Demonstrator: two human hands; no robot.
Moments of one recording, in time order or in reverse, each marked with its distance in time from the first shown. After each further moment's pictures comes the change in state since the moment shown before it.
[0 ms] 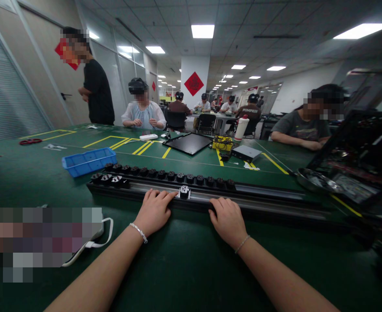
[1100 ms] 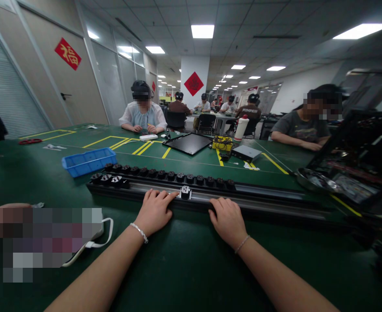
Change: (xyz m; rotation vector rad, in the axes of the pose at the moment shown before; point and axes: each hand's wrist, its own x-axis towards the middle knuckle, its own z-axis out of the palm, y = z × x) left_hand 0.000 0.001 0.000 0.022 0.034 0.007; right_hand -0.001 0.000 0.002 0.000 -0.002 0.014
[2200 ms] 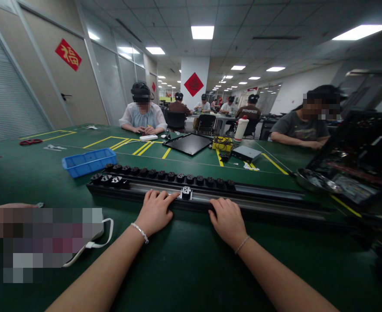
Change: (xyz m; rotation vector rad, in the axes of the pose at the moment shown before) left_hand 0.001 0.000 0.001 0.022 -0.029 -0.010; right_hand 0.000 0.001 0.001 -0.015 0.012 -0.016
